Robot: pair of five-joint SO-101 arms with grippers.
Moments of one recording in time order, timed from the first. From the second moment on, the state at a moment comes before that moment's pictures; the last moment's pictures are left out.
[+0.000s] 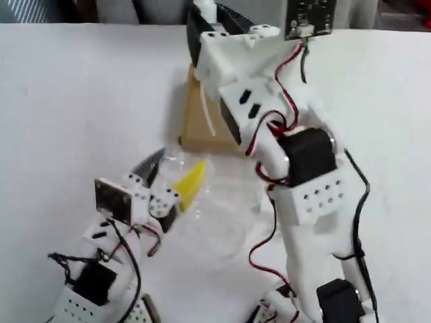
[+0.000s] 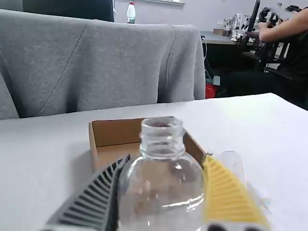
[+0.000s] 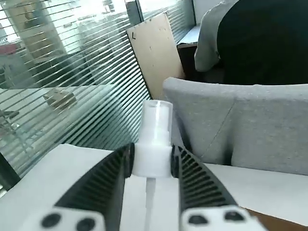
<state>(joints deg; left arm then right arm) 20.6 -104.3 89.8 30.8 8.0 -27.3 -20.0 -15.3 48.6 -13.7</state>
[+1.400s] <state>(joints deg) 20.6 -104.3 92.7 30.7 8.0 -35.1 -47.3 45.6 -10.6 -16.5</state>
